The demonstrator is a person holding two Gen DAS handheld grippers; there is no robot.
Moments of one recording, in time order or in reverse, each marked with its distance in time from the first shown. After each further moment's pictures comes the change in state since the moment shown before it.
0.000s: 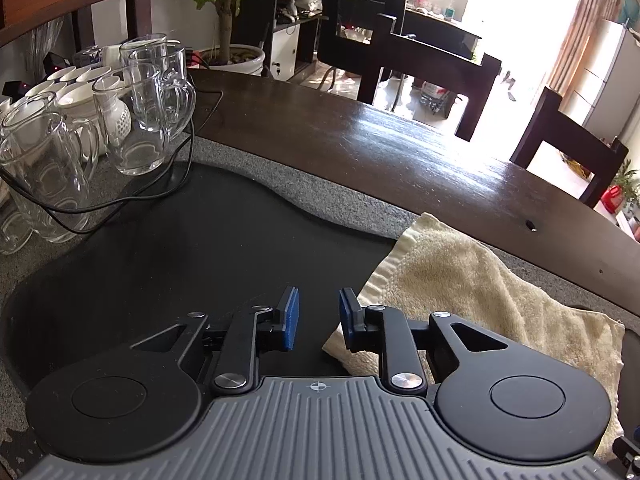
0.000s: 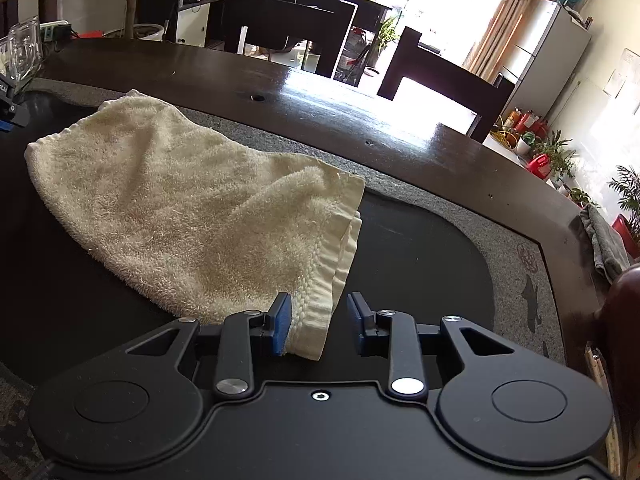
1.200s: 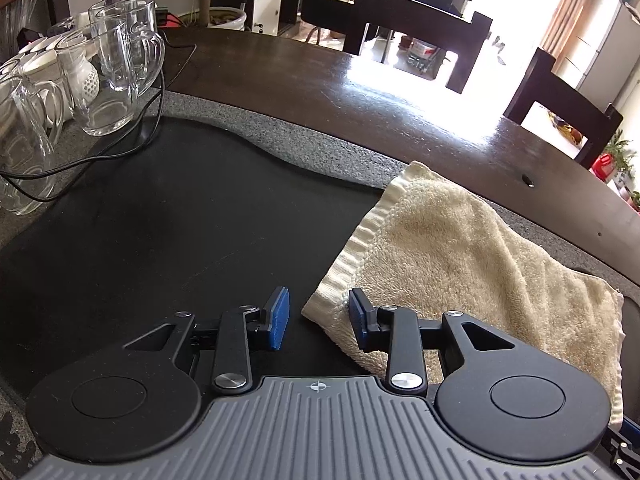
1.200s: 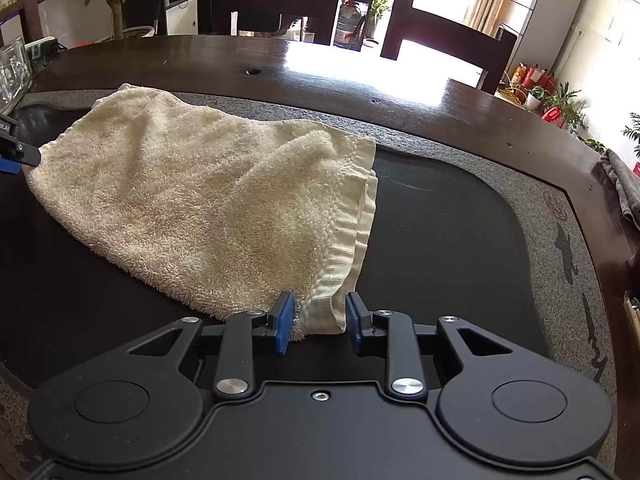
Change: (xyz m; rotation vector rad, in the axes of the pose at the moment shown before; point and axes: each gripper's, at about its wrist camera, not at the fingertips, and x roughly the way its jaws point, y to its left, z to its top) left arm 0.028 -0.006 -0.009 0.012 0.124 -0.032; right arm 0.017 -0.002 -0.010 0.100 0.054 0.066
